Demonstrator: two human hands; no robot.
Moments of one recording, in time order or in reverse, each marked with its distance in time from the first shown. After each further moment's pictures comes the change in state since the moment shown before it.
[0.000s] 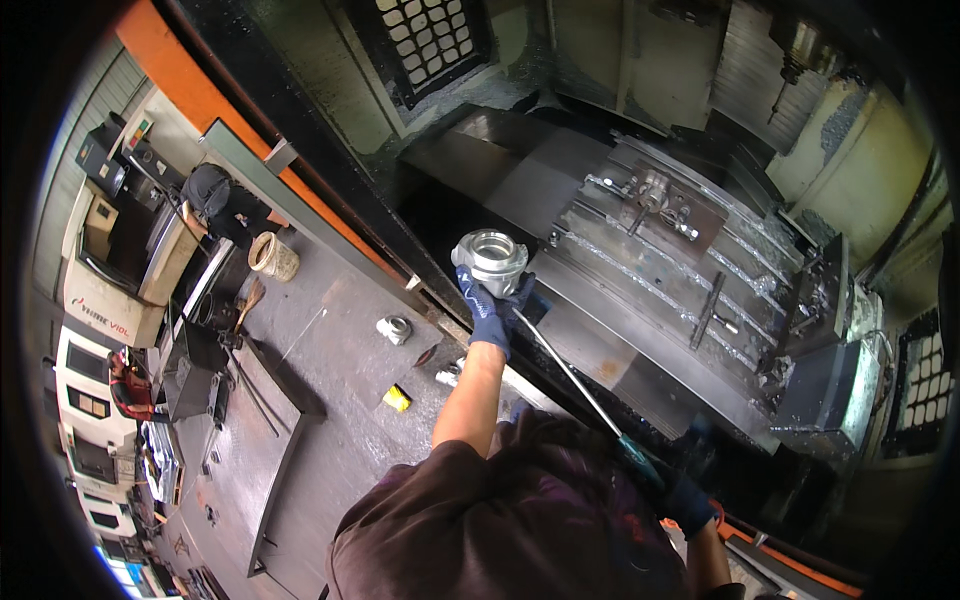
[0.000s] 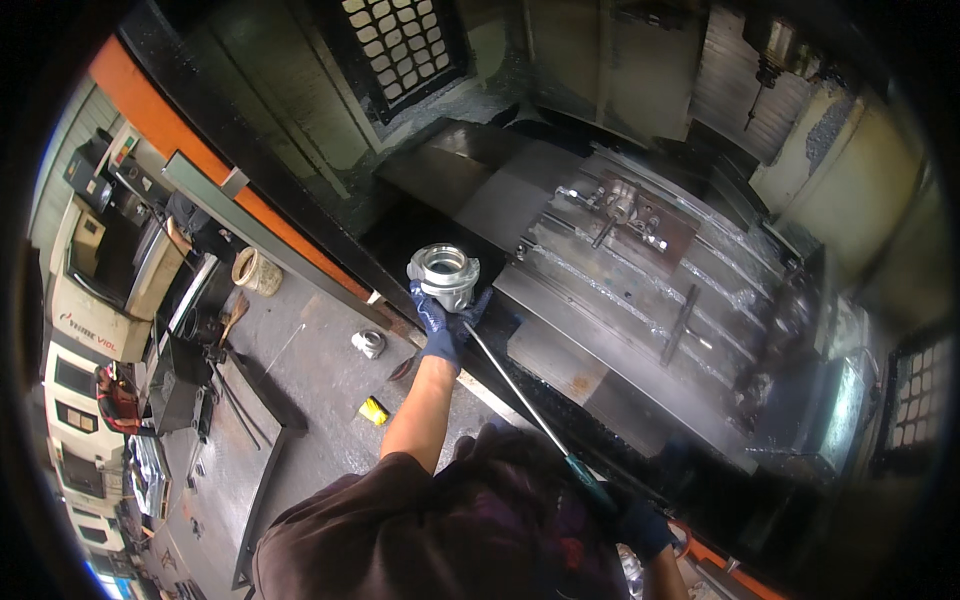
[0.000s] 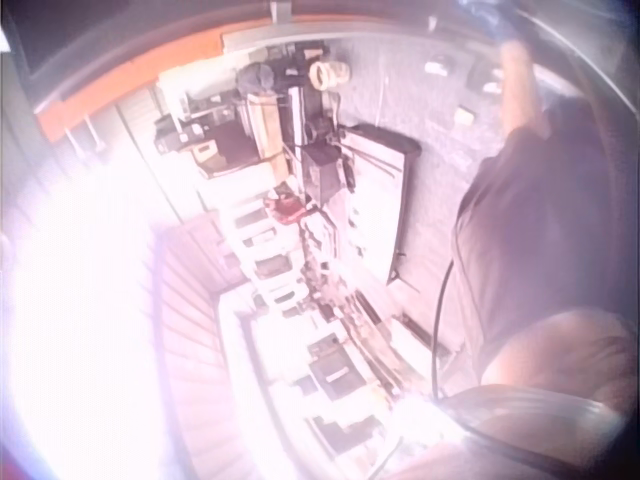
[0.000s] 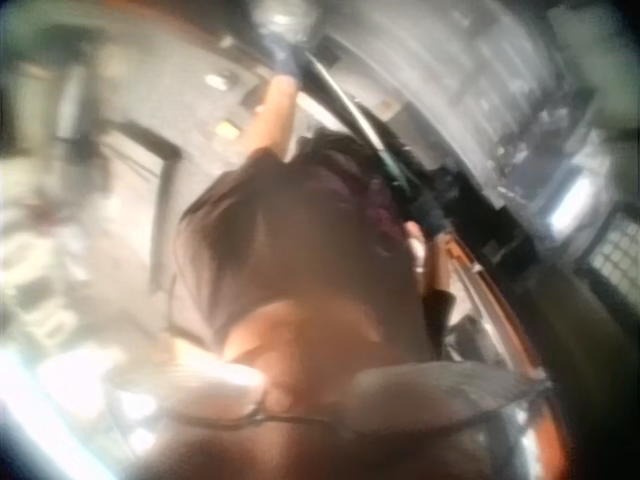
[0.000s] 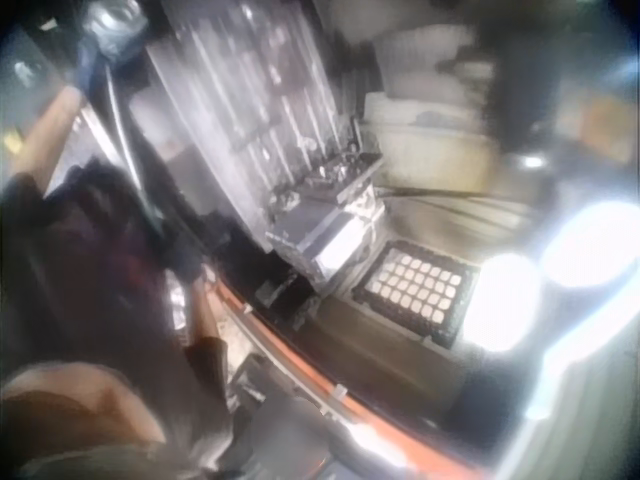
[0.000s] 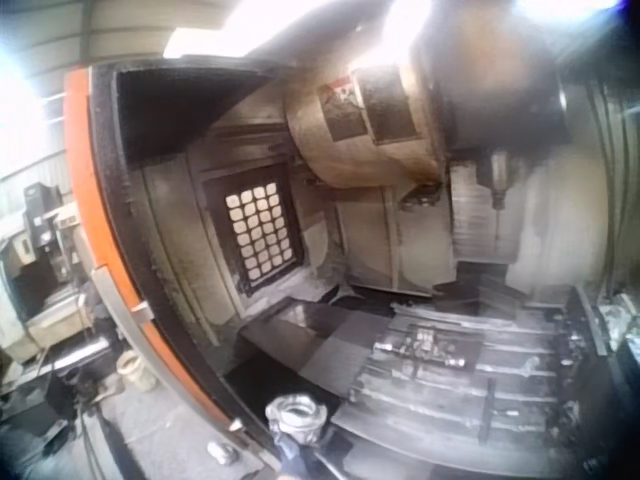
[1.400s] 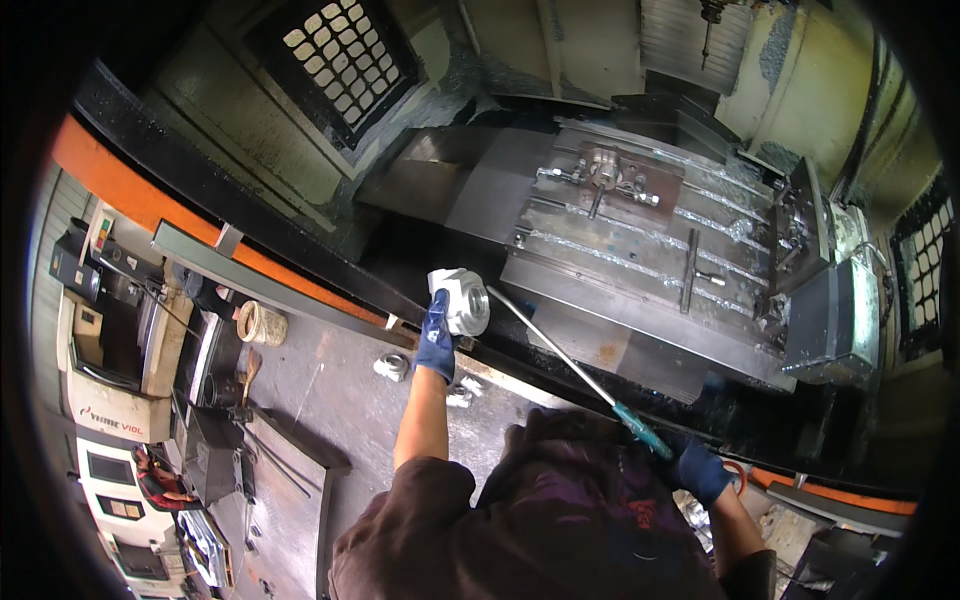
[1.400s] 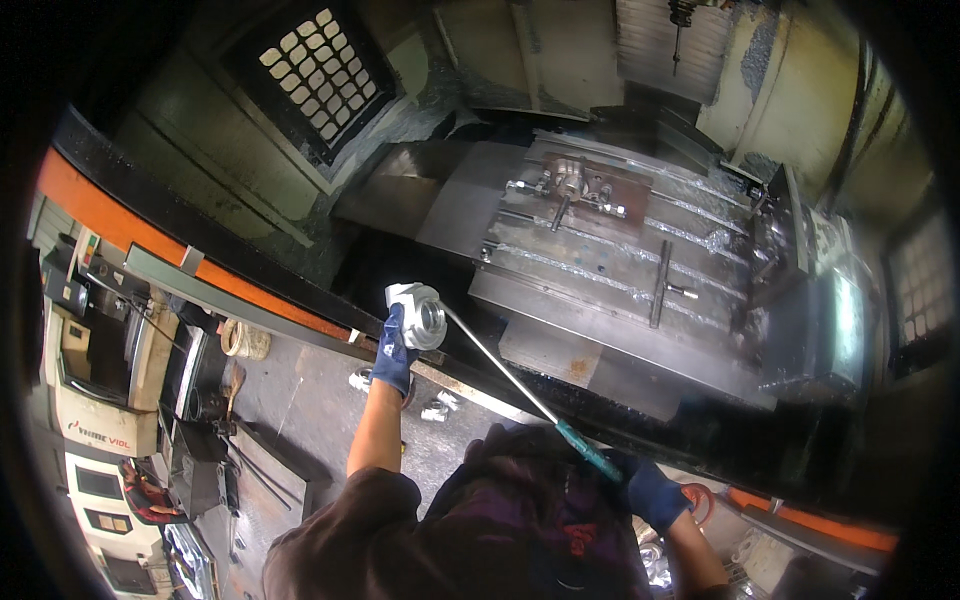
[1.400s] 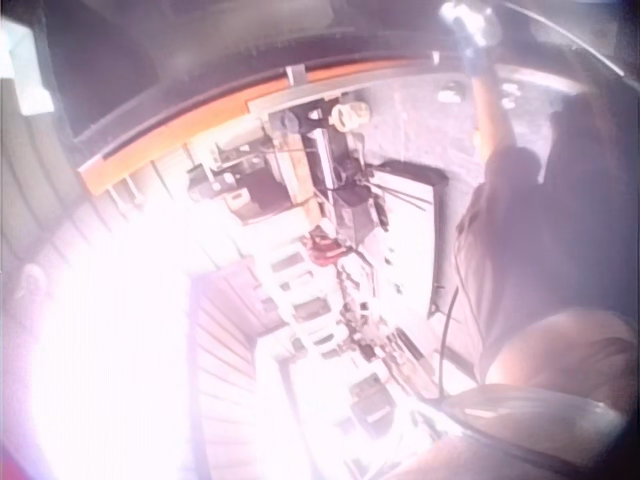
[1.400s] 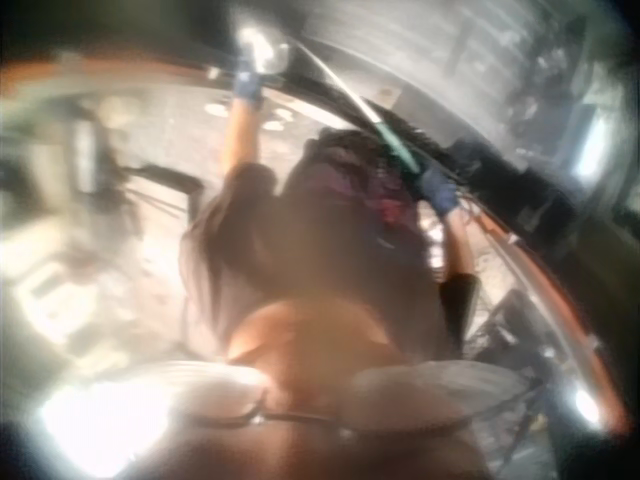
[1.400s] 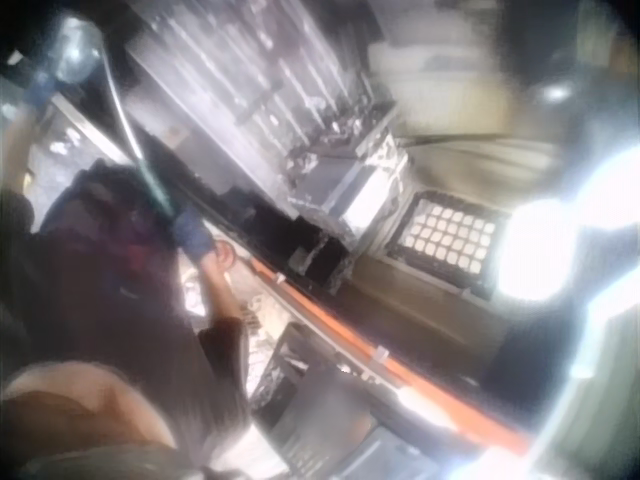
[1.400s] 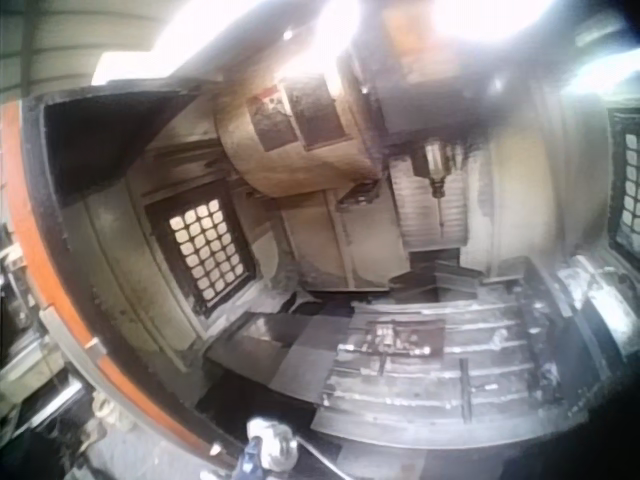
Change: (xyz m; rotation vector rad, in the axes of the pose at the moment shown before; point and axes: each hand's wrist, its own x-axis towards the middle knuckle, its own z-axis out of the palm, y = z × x) left_hand 0.031 0.054 -0.056 0.607 -0.352 -0.071; right_hand 0.006 -0.059 0.006 -0.053 0.161 -0.069
